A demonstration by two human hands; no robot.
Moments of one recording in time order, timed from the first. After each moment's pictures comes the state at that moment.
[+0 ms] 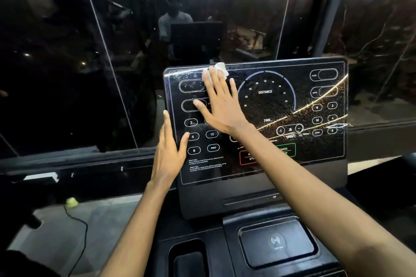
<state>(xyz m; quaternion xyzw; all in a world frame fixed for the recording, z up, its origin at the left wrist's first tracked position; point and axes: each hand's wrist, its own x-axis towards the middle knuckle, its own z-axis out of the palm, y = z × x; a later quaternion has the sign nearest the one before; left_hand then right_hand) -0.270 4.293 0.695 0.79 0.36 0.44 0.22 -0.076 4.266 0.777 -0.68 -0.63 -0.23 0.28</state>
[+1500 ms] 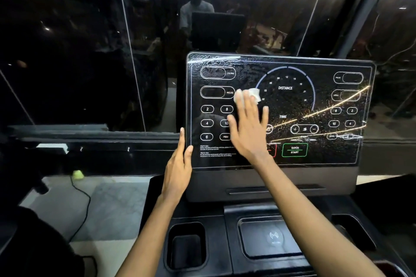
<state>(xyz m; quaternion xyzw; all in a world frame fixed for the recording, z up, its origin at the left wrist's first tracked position) -0.291 4.253 0.623 0.73 0.44 0.42 0.32 -0.081 4.221 0.700 -0.74 -0.56 -0.22 0.29</state>
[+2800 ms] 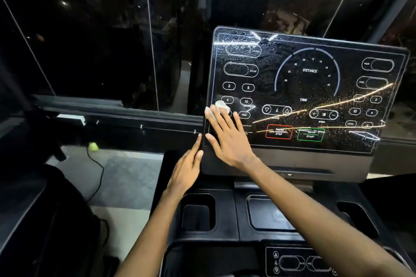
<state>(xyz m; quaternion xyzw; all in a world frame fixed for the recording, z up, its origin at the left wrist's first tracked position) -0.335 4.231 0.557 0.78 0.45 0.31 0.31 -0.161 4.206 0.635 -0.63 -0.73 -0.20 0.16</state>
